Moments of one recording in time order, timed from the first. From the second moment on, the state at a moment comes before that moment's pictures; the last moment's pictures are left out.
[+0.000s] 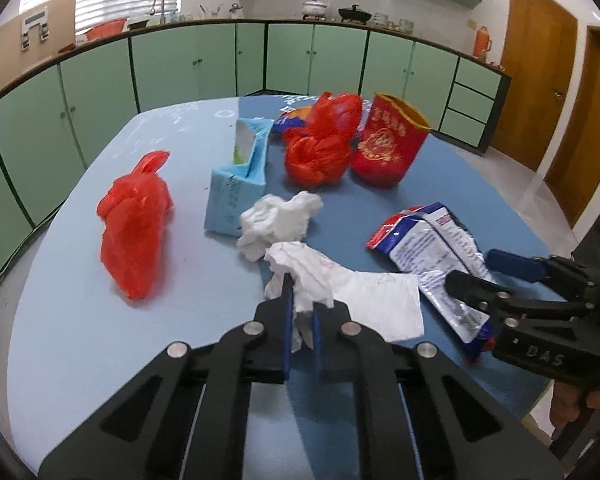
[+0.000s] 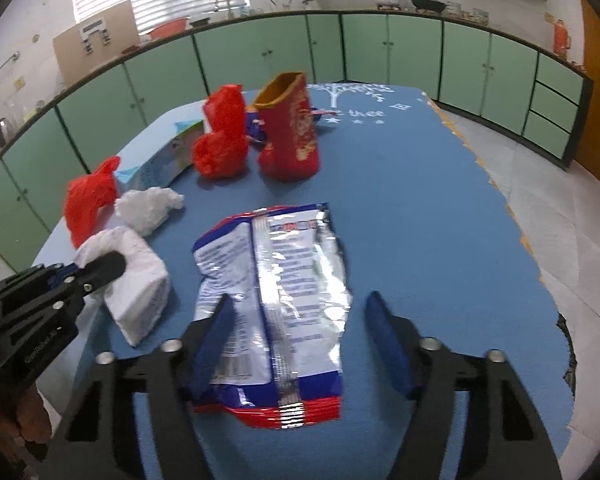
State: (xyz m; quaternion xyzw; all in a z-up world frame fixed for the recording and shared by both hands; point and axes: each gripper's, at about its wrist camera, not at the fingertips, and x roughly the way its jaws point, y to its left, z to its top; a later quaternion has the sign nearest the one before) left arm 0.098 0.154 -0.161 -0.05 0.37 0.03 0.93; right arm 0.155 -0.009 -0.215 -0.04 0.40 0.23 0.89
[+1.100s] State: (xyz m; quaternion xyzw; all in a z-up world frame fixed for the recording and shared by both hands) left arm 0.106 0.077 -0.095 -0.02 0.28 -0.06 0.96; right arm 0.135 -0.089 -0.125 0.00 0.30 0.22 0.93
